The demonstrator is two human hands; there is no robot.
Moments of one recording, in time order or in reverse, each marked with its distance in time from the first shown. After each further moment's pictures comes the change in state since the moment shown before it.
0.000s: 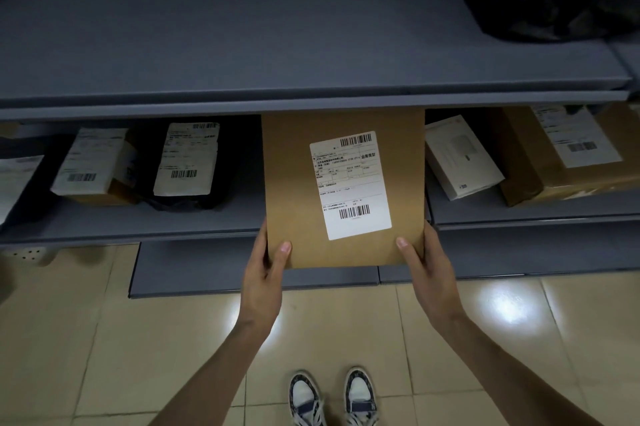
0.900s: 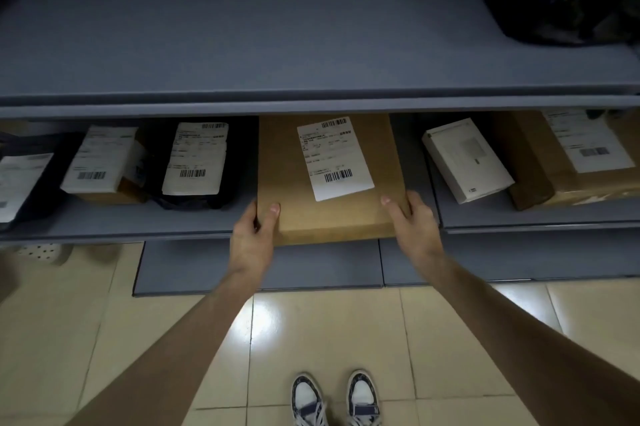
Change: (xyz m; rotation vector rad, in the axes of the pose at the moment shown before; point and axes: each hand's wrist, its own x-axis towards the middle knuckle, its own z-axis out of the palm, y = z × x) left_hand 0.055 0.030 -0.019 0.158 0.130 -0.075; right_hand 0.057 -0.048 0.035 -0.278 0.044 0.066
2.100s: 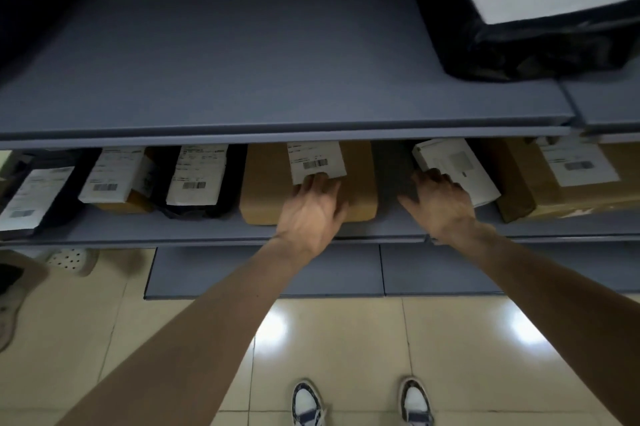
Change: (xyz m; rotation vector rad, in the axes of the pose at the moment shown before) left_hand -0.006 0.090 0.077 1.156 -0.178 0.632; right_hand 0.044 -0.042 -0.077 -1.078 -0.112 -0.248
